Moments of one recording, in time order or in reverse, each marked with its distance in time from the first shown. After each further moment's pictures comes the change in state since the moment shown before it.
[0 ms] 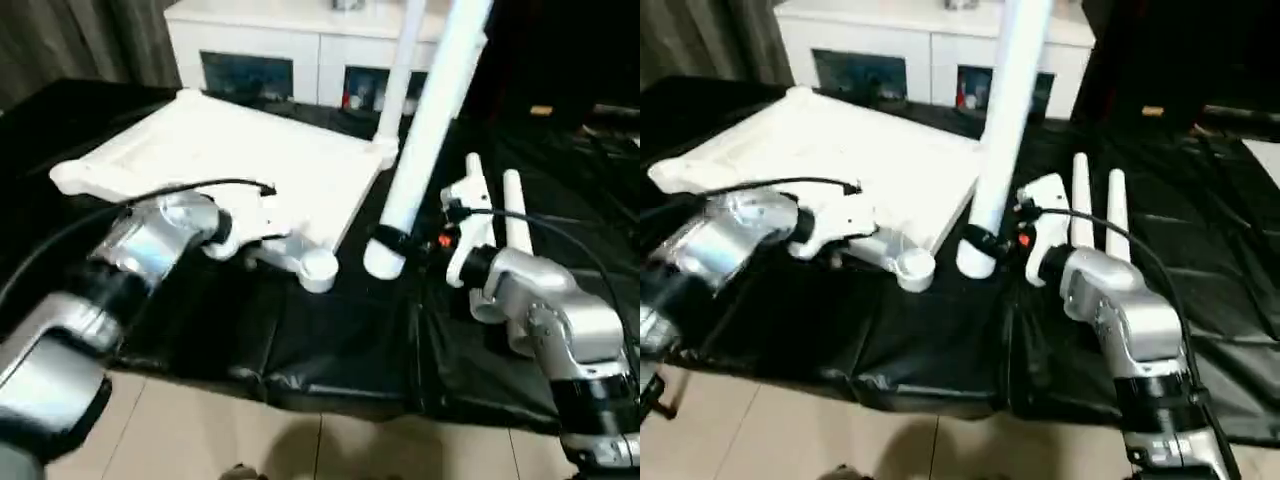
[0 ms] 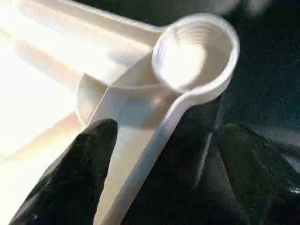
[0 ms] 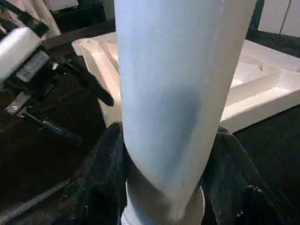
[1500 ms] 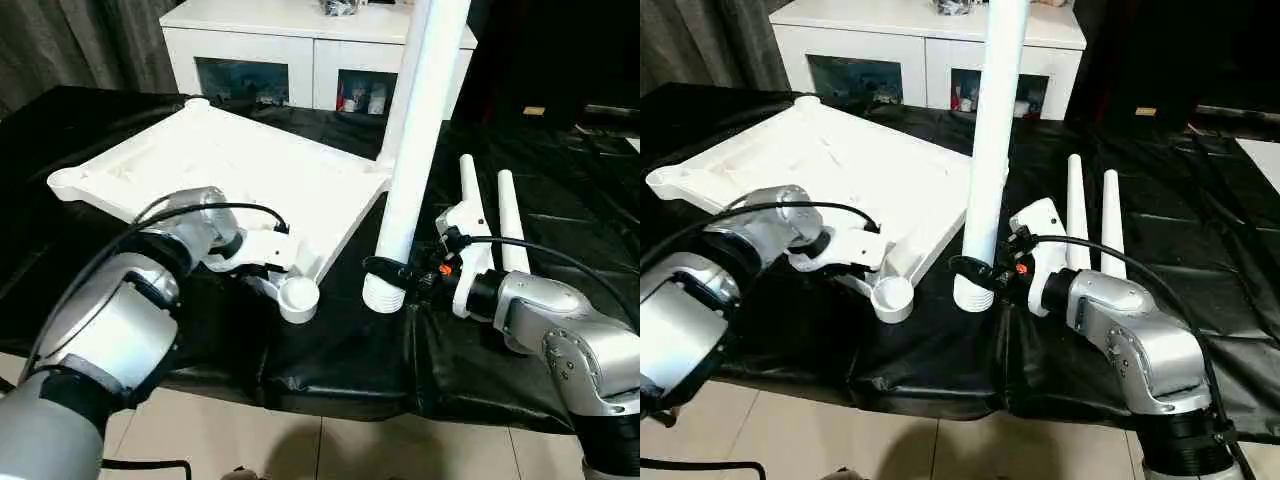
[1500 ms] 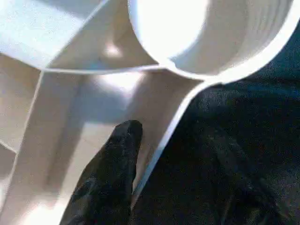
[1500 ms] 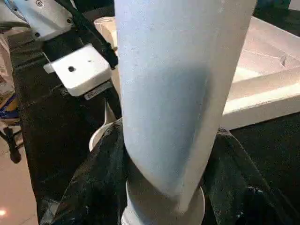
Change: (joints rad) left arm -0.195 -0.193 -0.062 0.529 0.274 -0.163 -0.233; right arm 0.108 -0.045 0.033 -0.213 0.037 0.137 0.014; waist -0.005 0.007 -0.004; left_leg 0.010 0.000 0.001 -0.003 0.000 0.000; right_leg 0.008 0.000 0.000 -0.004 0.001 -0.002
